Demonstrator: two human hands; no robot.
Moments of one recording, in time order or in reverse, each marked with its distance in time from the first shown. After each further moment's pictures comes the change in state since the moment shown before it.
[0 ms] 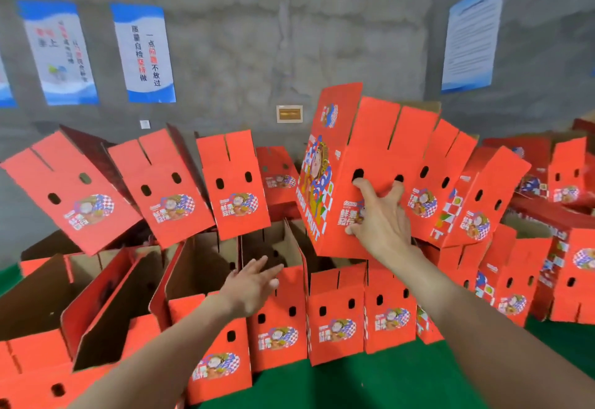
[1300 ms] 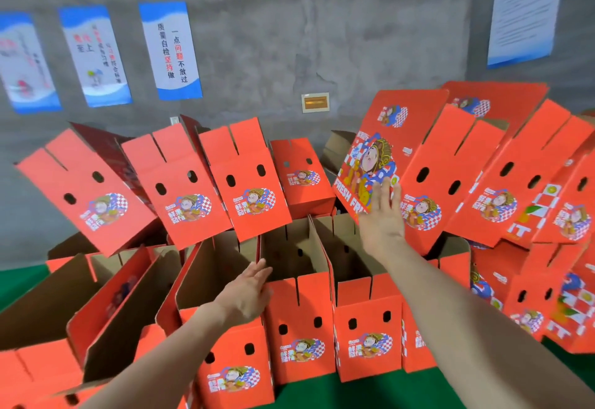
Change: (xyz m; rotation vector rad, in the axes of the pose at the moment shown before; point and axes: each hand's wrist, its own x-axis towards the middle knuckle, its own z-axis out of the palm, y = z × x) left_hand 0.024 -0.043 0.013 -0.139 0.047 -0.112; right_hand 0.062 0.001 0.111 -0.830 -0.298 -0.229
